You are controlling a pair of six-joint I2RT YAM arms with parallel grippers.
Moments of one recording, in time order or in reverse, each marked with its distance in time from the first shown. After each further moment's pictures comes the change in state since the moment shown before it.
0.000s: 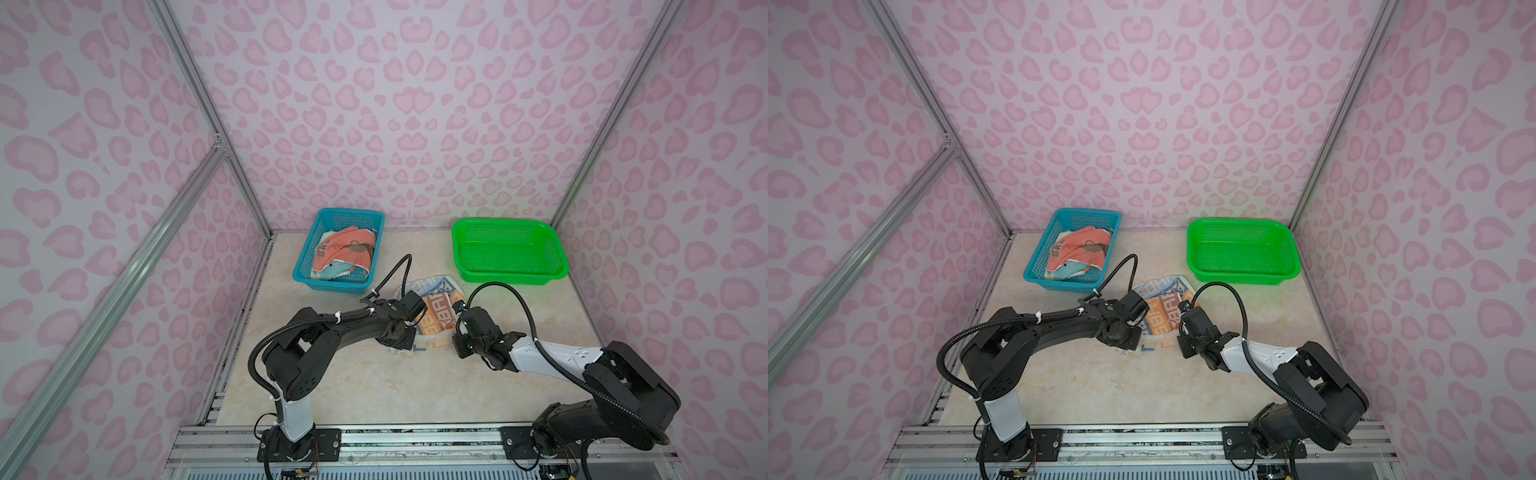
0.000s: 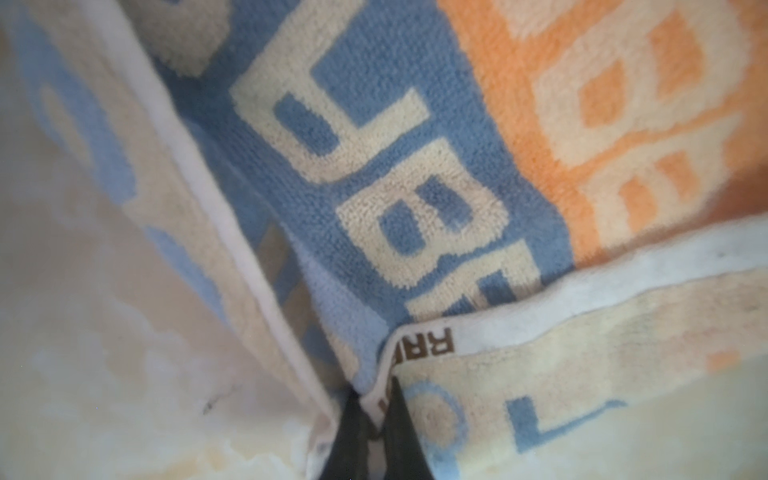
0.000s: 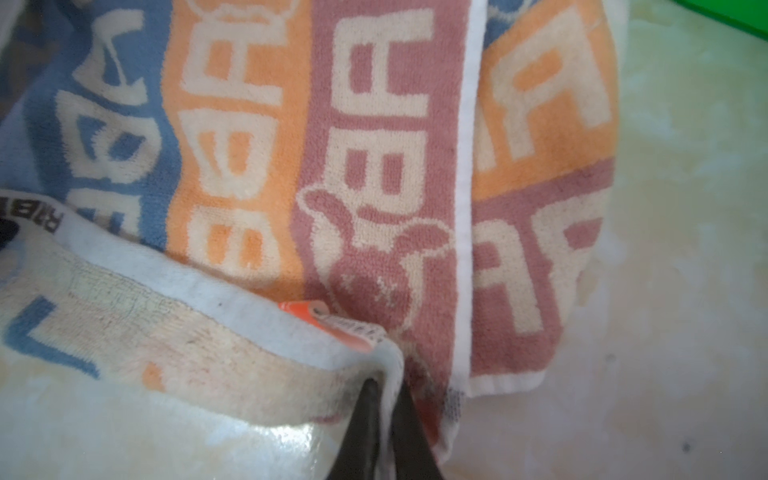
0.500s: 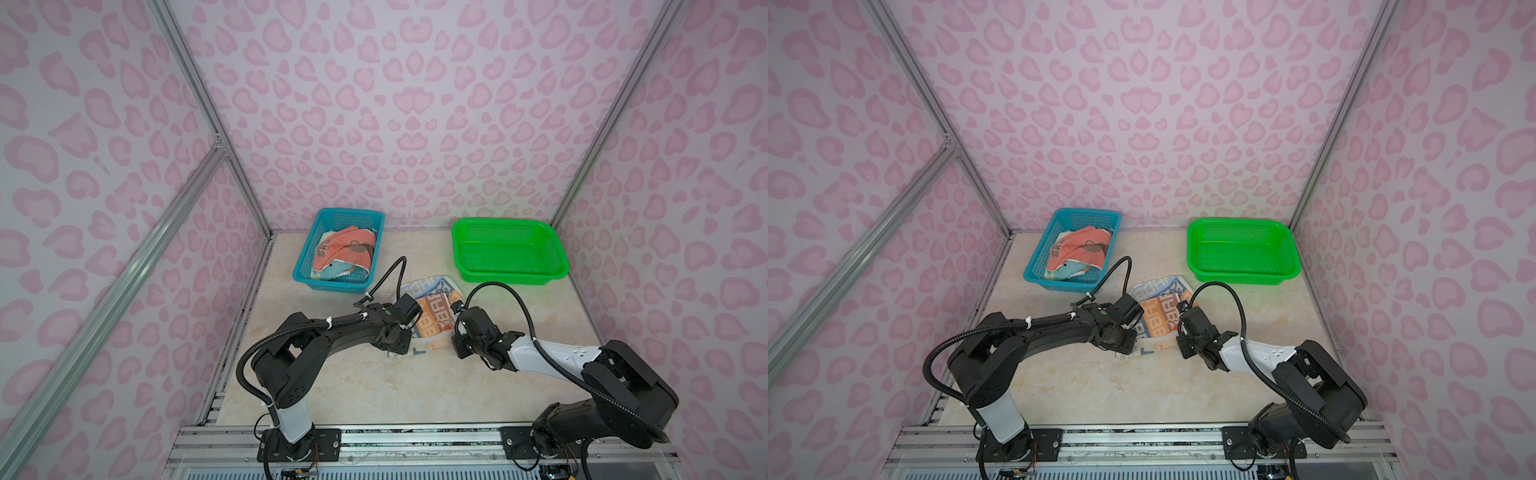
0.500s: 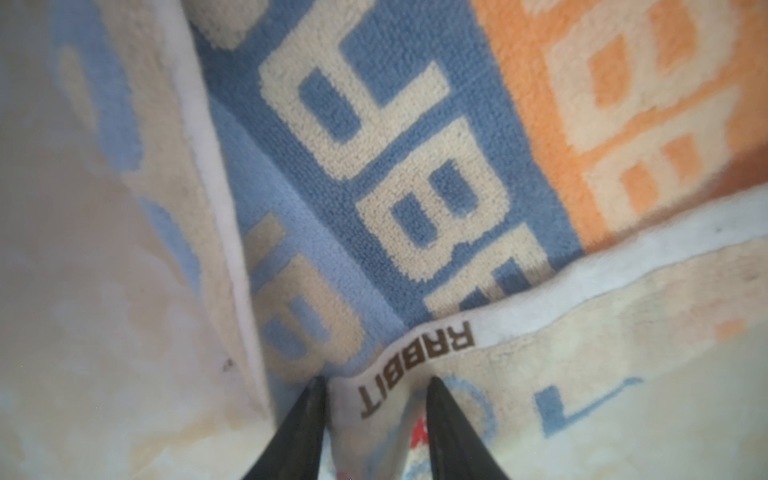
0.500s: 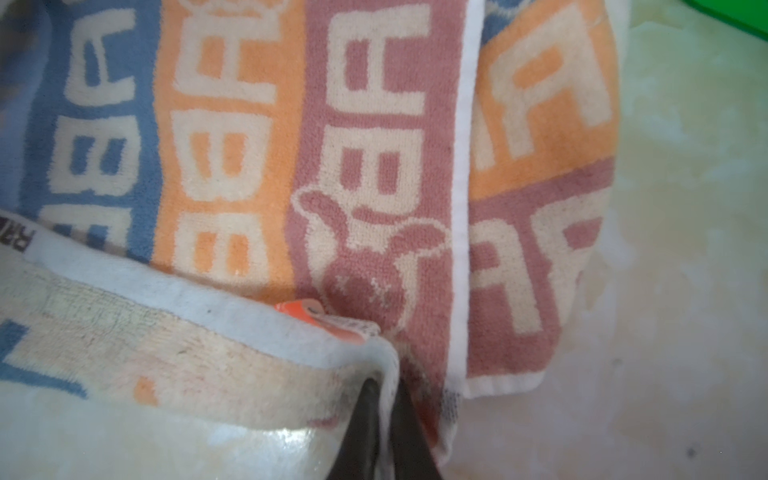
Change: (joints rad) left arm 0.002 -0.066 -0.060 0.014 -0.004 -0.019; right arm 0.009 0.008 0.007 -0.008 0.003 -0.006
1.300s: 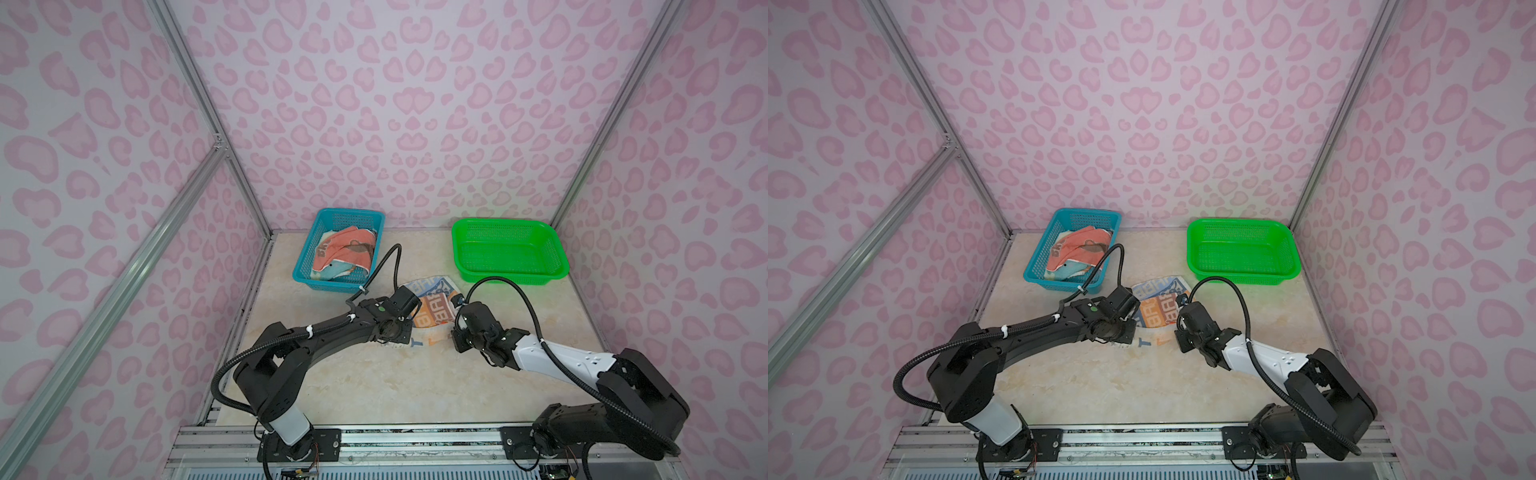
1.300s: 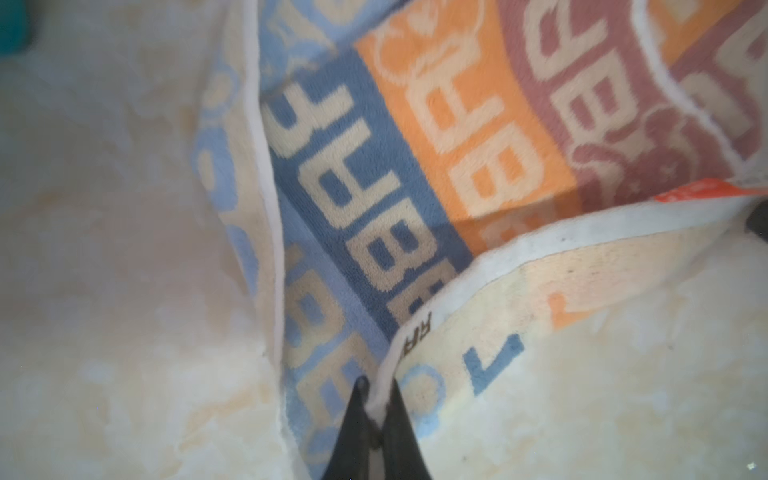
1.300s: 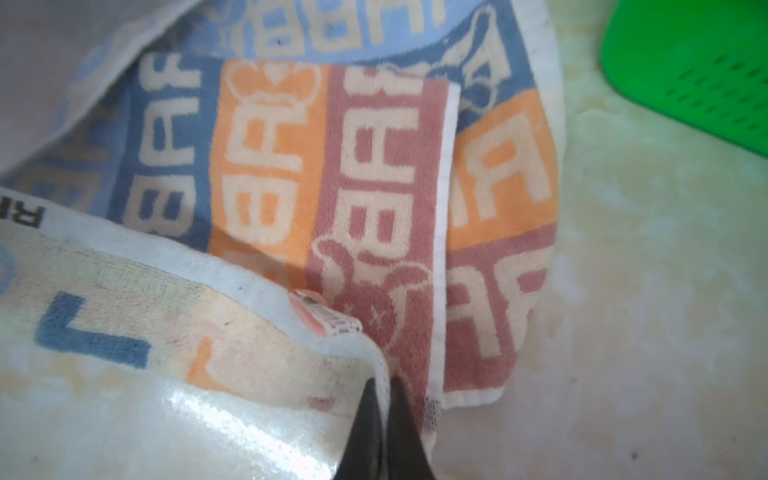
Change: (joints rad) left arm 0.001 -0.137 0.047 -0.003 -0.089 -0.025; right arm 0.008 -0.089 0.073 -0.055 0.023 -0.013
